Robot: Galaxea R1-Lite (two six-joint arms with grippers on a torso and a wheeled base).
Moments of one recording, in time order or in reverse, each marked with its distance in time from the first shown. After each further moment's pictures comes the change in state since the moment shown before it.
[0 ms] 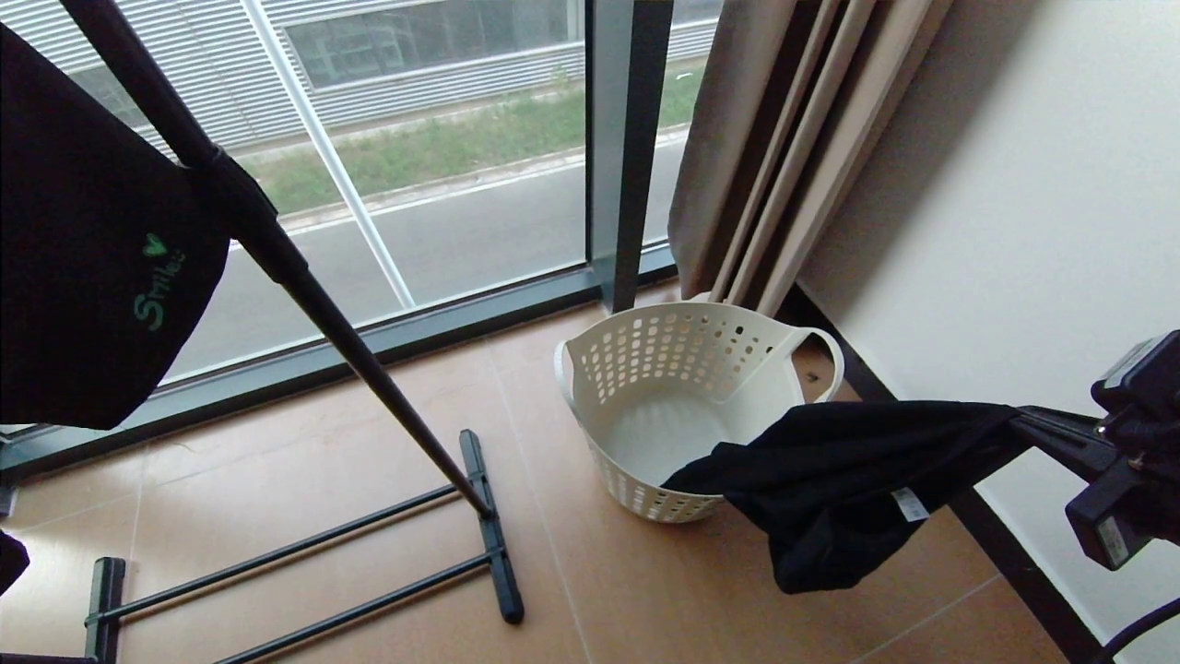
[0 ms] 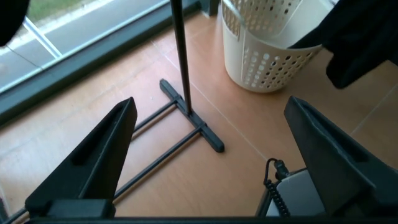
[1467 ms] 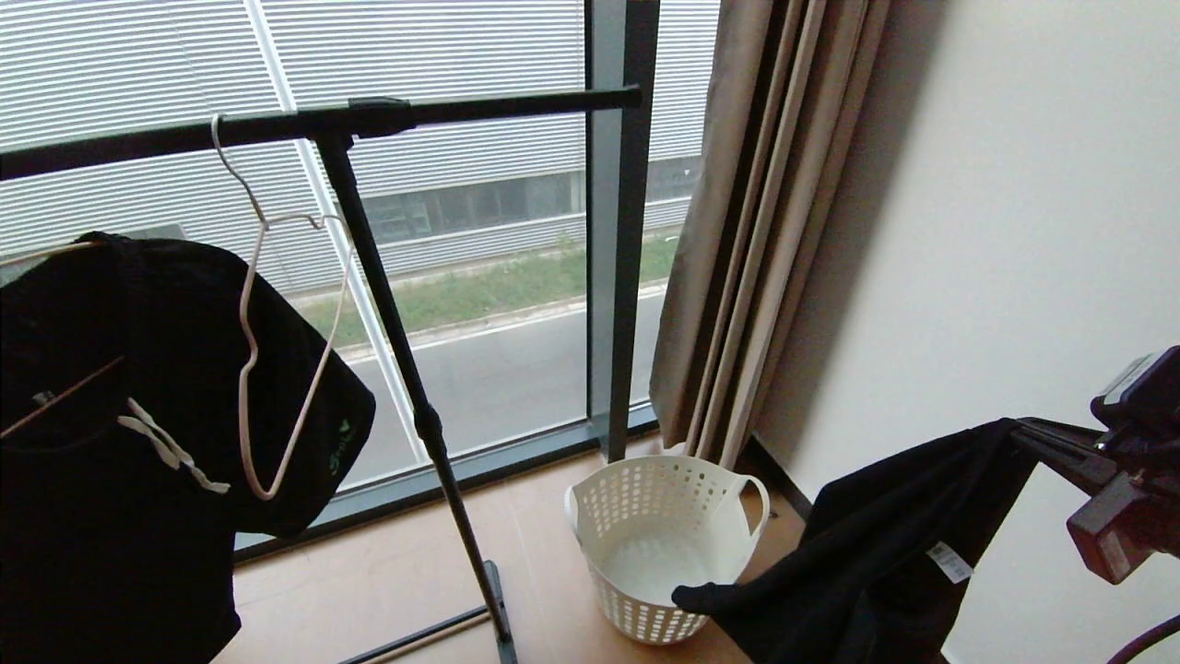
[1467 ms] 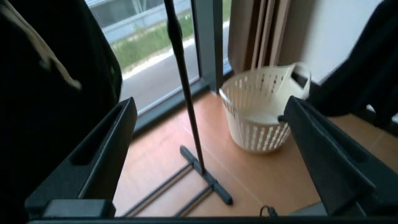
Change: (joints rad) left arm 0.000 0.000 0.000 -0.001 0.000 0.001; right arm 0.003 -0.009 0.023 -0.002 0.001 -0.001
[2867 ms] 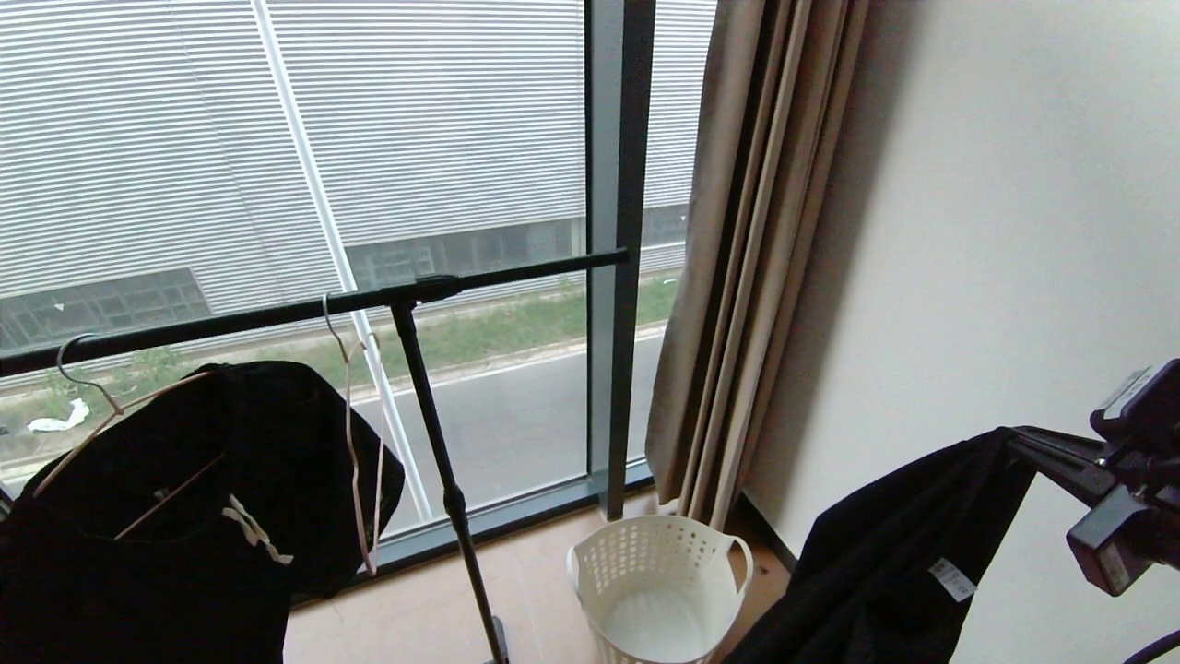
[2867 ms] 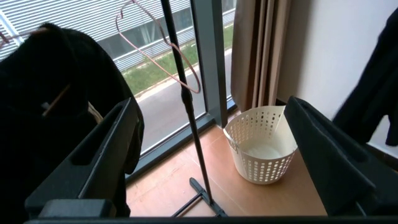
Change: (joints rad) left arm 0.000 0.000 0.000 0.000 0.000 0.005; right arm 0.020 -0.008 0.017 -0.001 -0.002 -0.001
